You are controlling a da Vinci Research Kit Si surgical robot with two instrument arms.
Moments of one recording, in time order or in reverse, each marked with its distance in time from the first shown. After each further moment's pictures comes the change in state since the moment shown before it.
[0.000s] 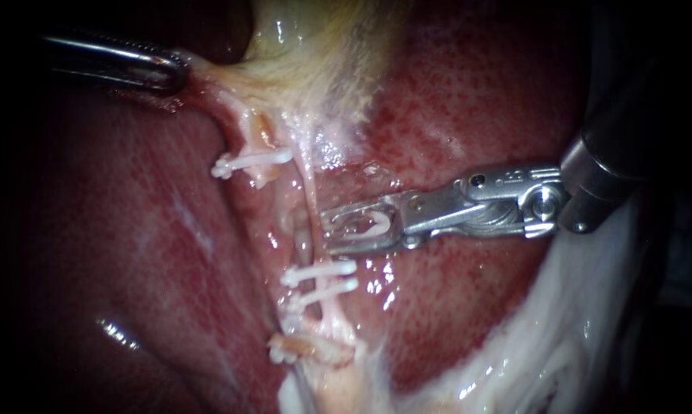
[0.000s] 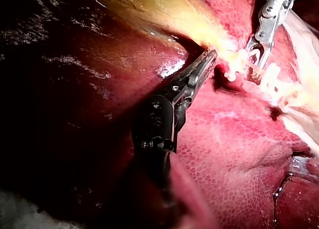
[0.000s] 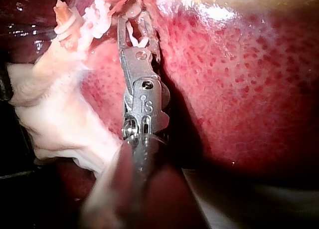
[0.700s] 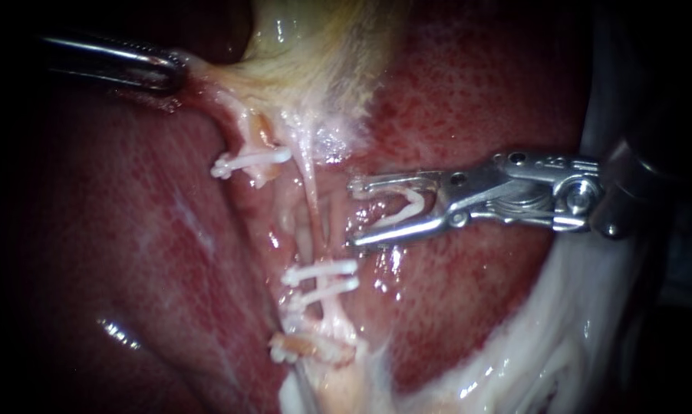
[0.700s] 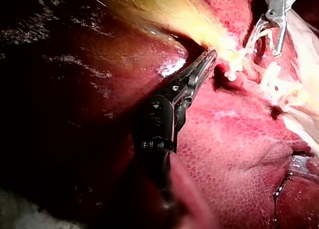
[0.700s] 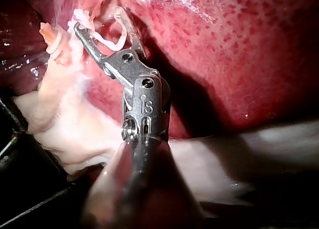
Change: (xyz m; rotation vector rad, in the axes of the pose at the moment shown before) right arm 0.003 -0.002 -0.004 0.176 0.147 0.138; left arm 0.000 0.000 0.000 -0.001 0.000 0.000
